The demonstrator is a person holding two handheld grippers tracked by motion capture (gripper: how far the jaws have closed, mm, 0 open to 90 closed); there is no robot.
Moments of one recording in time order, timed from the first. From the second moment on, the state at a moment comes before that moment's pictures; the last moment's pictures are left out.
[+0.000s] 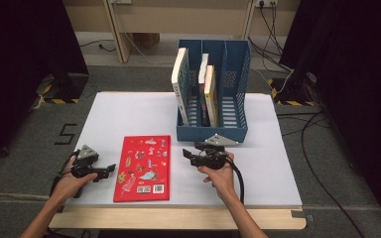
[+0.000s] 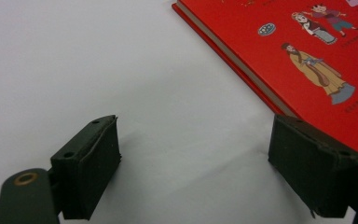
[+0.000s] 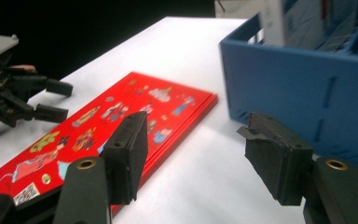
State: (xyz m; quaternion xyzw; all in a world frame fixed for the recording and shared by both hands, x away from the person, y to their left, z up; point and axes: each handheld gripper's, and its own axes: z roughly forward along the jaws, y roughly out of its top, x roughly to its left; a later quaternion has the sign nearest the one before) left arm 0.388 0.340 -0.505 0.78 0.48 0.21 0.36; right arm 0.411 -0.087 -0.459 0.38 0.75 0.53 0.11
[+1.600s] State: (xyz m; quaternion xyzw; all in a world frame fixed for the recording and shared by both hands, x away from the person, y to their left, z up) left arm 0.376 0.321 -0.503 0.80 0.44 0.18 0.36; right arm 0.411 -0.074 -0.479 0.39 0.77 0.50 0.08
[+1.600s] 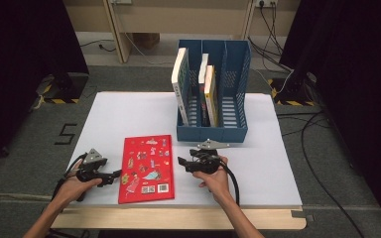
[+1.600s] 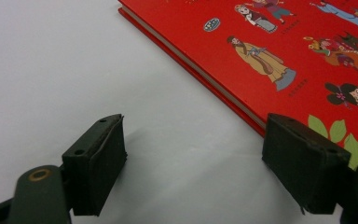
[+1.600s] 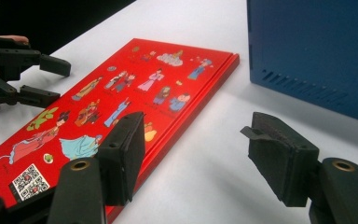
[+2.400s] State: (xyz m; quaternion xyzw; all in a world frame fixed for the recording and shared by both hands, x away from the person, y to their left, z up) left arm 0.376 0.322 -0.505 0.80 0.43 0.19 0.37; right arm 0.416 -0.031 -0.496 0.39 0.80 0.46 0.04
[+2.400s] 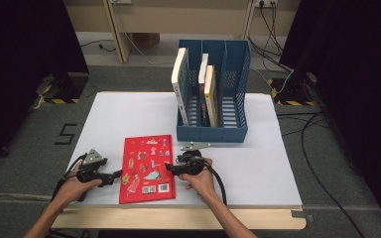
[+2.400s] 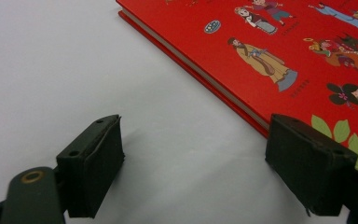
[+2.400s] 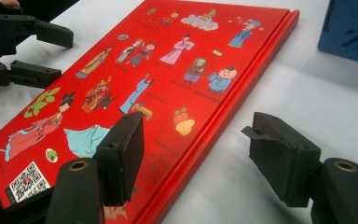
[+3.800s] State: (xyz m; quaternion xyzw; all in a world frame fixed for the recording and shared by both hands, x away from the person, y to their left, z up) left arm 0.377 0.322 -0.505 0.80 0.43 0.19 0.37; right arm 0.417 -0.027 -0.511 0.51 0.68 0.51 -0.09
